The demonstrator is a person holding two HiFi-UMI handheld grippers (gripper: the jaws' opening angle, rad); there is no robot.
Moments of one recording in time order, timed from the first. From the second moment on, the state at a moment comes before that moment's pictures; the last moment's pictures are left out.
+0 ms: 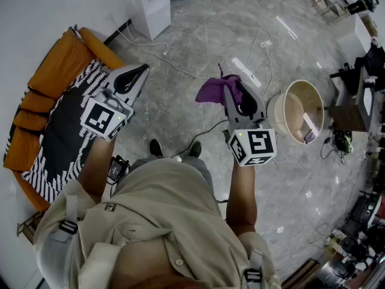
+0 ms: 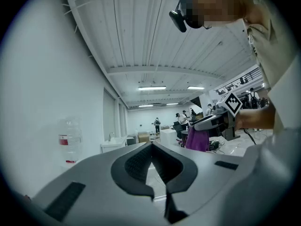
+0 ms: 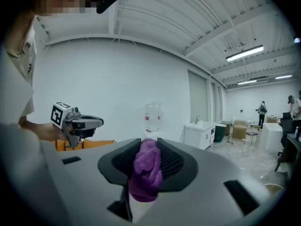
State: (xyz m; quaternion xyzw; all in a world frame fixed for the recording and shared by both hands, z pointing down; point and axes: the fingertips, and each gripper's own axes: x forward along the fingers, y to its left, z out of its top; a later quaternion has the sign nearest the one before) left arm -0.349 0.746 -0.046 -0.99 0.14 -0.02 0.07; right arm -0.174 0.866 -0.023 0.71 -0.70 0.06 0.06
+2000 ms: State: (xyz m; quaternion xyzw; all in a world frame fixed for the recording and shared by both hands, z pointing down) left arm -0.253 0.474 -0.011 -0.99 0.16 -0.01 0.02; right arm -0.083 0.576 -0.005 0.69 -0.71 0.10 0.07
